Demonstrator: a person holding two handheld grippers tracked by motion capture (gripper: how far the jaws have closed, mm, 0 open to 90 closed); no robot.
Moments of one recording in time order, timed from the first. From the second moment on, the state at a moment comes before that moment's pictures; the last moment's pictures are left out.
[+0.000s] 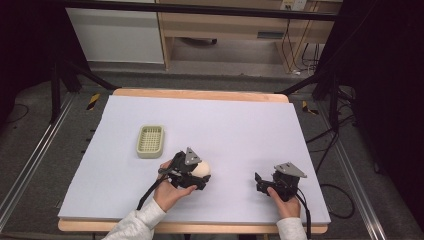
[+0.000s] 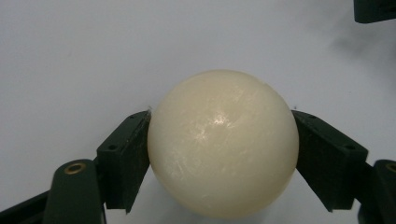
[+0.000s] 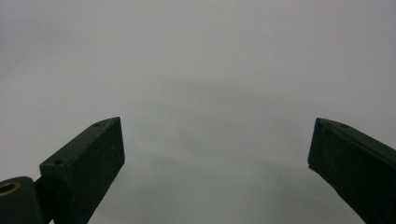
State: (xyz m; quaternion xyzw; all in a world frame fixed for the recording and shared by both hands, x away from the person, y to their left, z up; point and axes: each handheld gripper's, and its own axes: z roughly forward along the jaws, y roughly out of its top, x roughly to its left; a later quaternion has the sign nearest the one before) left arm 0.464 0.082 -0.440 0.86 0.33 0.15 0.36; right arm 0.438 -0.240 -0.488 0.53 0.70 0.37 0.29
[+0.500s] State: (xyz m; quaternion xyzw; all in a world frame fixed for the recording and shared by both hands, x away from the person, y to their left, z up) left arm 0.467 0.113 -0.429 0.84 0.36 0.16 0.37; right arm 0.438 -0.240 -0.488 0.53 0.70 0.37 0.29
